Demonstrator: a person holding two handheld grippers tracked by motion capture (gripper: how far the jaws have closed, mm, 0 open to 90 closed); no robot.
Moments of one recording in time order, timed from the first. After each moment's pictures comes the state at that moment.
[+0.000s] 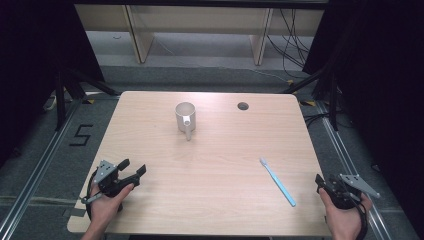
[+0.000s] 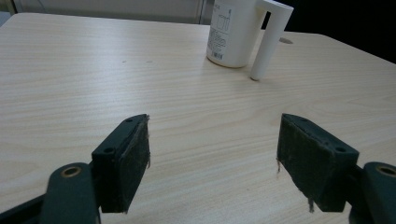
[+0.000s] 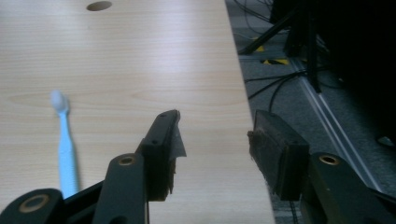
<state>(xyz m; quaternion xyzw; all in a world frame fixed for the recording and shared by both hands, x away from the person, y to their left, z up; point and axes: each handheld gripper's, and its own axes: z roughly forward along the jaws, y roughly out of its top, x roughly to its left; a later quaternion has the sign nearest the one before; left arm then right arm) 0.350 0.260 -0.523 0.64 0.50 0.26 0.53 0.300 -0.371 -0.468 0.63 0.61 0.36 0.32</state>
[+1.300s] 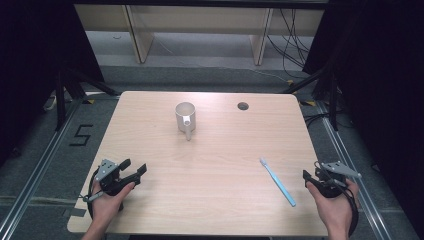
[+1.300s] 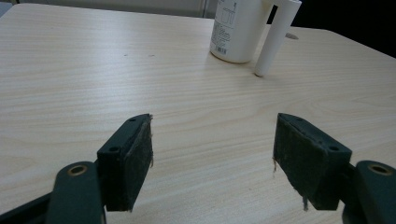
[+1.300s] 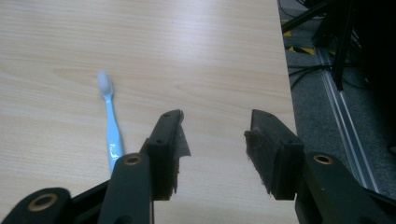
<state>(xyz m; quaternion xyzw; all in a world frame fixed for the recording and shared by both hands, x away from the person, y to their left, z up) 0.354 0.258 -0.524 0.64 0.50 0.25 0.53 0.321 -0.340 -0.444 0.60 0.67 0.32 0.29</state>
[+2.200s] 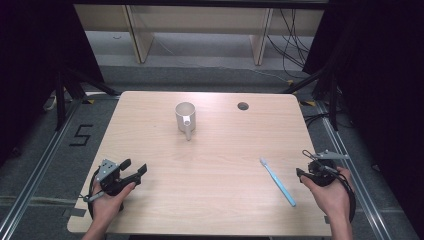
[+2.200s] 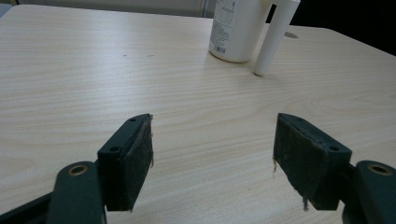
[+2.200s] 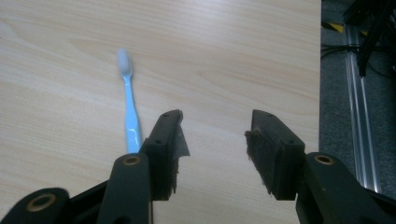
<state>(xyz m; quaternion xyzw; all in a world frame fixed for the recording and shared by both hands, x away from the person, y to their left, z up) 0.353 0.256 -0.523 0.64 0.51 0.25 0.52 0.347 -0.330 -0.426 0.57 0.75 0.24 0.22</state>
